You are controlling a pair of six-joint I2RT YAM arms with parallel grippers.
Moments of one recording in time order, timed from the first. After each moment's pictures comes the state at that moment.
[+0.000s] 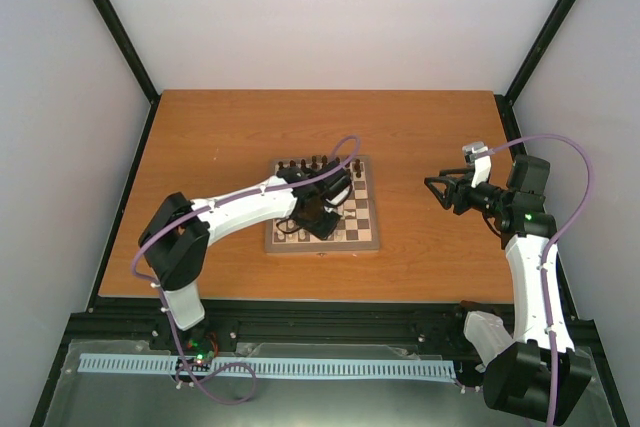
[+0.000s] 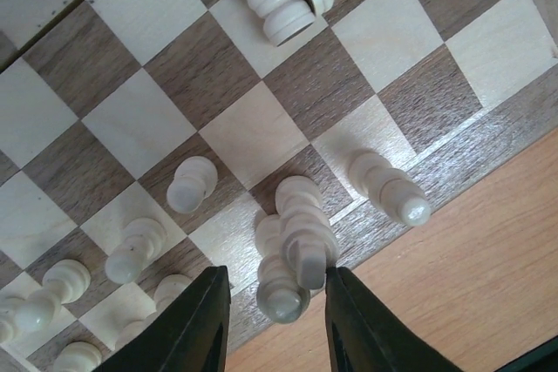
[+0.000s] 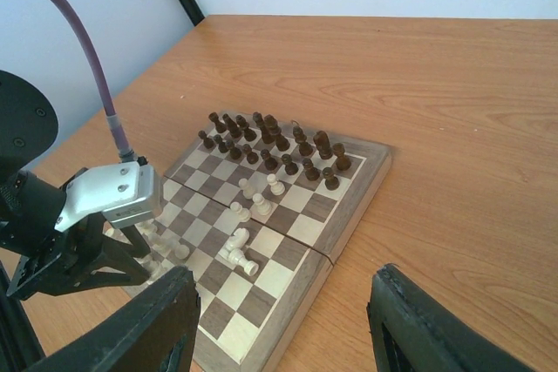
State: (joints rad) left arm -0.89 1.78 1.35 -0.90 -0.02 -0.30; right arm -0.24 0.94 0.81 -0.51 -0.95 -0.18
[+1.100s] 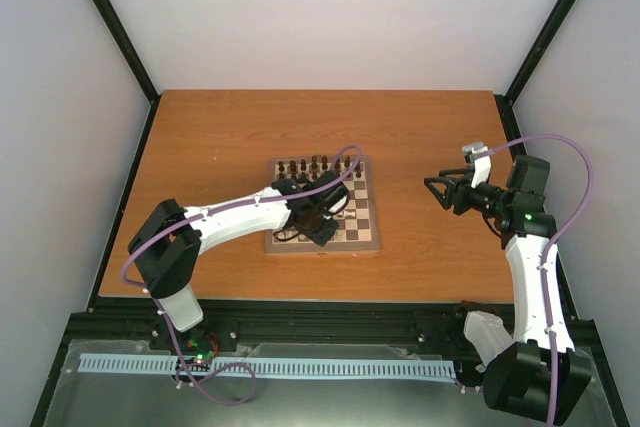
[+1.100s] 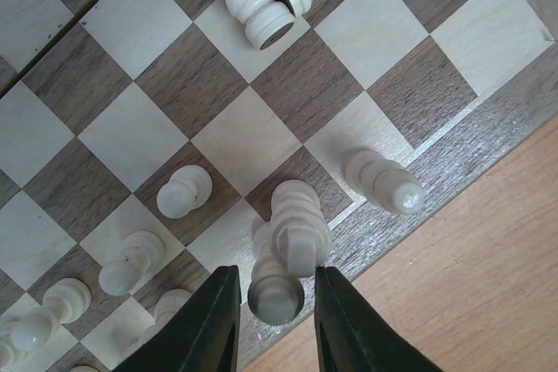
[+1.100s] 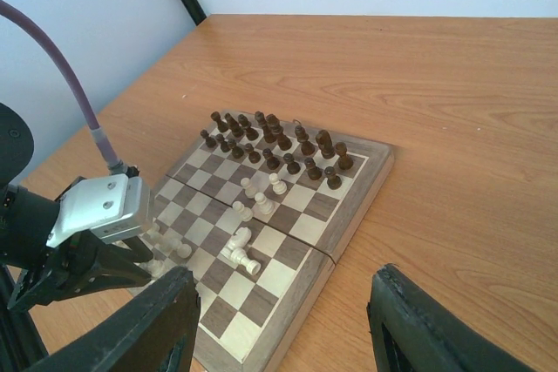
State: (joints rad) left arm -0.92 1.70 1.22 -0.76 -0.07 -0.25; right arm -0.24 0.94 0.81 -0.51 -0.95 -0.18
